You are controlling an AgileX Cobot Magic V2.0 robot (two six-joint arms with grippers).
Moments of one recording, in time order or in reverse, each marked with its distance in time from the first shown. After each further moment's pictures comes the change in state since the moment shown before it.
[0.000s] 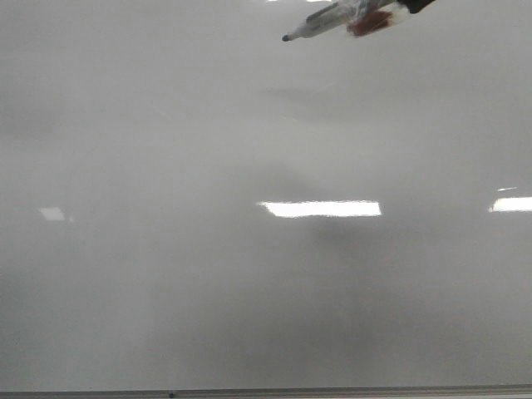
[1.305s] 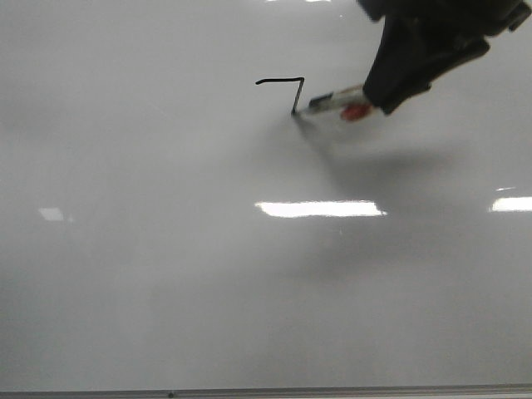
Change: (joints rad) left arm 0.000 0.000 0.000 0.000 -0.024 0.000; right arm -0.085 0.288 -0.081 -0.039 0.035 -0.031
